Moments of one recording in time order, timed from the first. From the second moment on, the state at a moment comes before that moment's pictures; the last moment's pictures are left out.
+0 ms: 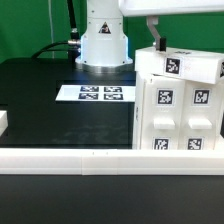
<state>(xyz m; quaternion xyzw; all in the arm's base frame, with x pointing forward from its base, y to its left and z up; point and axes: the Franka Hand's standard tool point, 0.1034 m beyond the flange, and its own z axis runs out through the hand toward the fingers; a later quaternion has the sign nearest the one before) 0.631 0.099 0.171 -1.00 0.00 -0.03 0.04</state>
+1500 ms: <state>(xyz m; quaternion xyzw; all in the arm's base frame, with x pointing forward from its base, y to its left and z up) 0.624 0.098 0.148 -0.96 -0.28 -0.02 0.00</state>
